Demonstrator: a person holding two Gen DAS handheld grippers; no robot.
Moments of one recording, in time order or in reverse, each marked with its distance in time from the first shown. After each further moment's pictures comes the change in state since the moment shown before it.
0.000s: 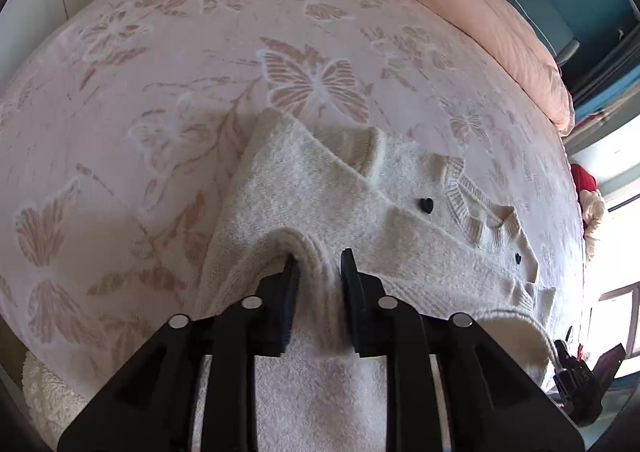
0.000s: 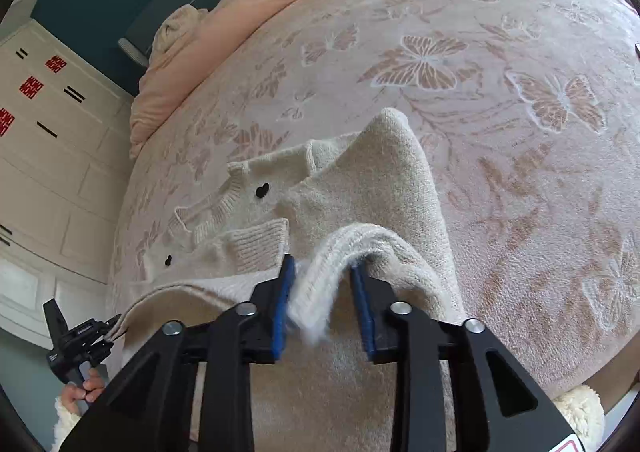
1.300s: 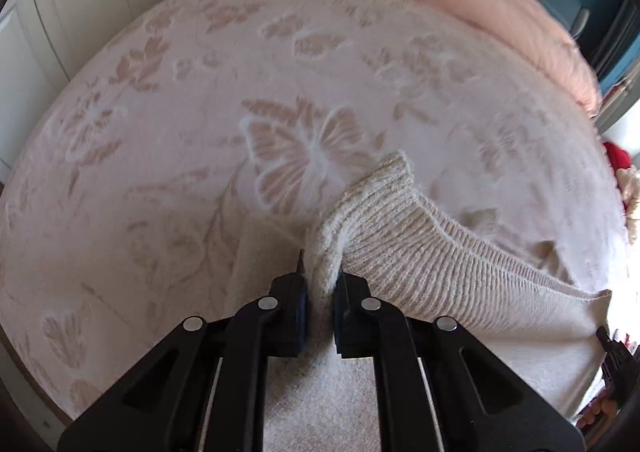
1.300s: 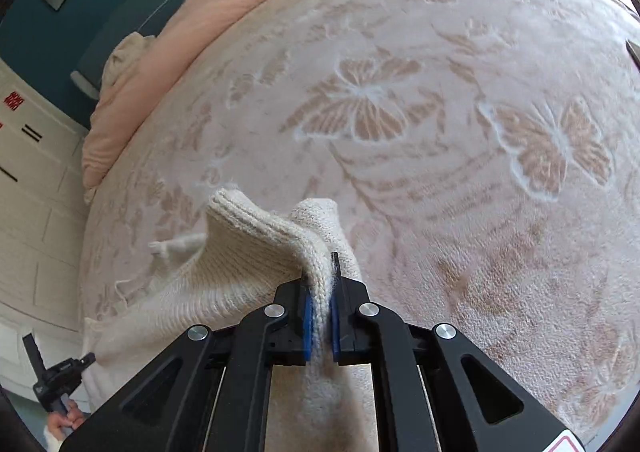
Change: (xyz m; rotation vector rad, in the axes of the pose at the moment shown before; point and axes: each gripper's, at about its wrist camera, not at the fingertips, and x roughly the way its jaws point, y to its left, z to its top) left arm 0.054 -0.029 0.060 0.126 -0.004 0.197; right arm 0.073 -0.058 0.067 0.132 -0.010 -0.122
